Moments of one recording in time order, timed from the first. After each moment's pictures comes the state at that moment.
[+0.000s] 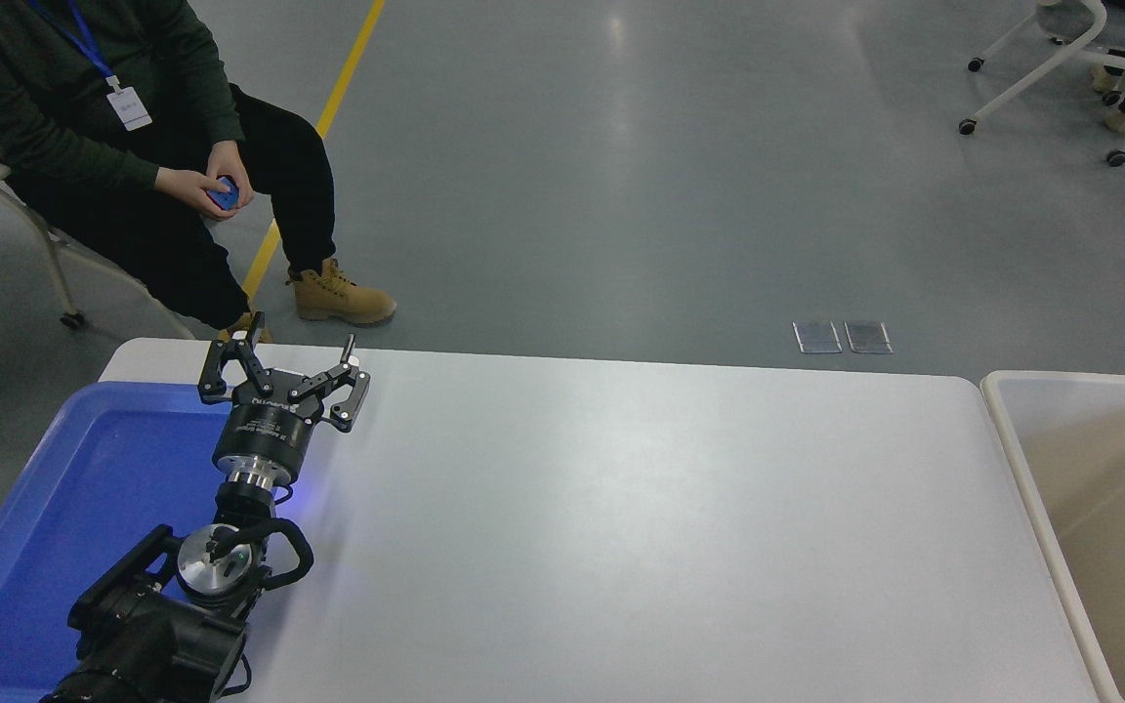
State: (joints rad) left arm -0.46 0.07 -1.19 -0.58 -0.22 -0.67 -0.15; right arm 0.97 -0.74 0.20 0.50 -0.06 -0.06 -0.01
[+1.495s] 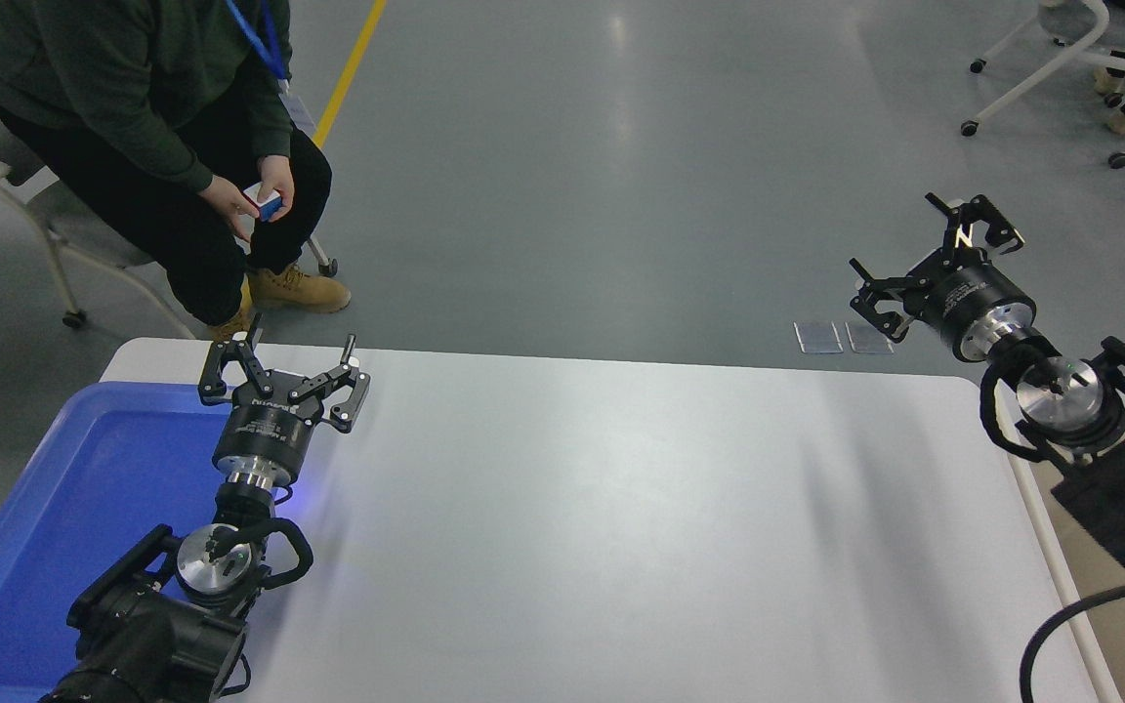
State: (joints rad) left arm -0.46 0.07 -1.19 -0.58 -0.22 -0.67 -0.15; right arm 0.72 -0.39 0.69 0.53 0.29 0.41 0.05
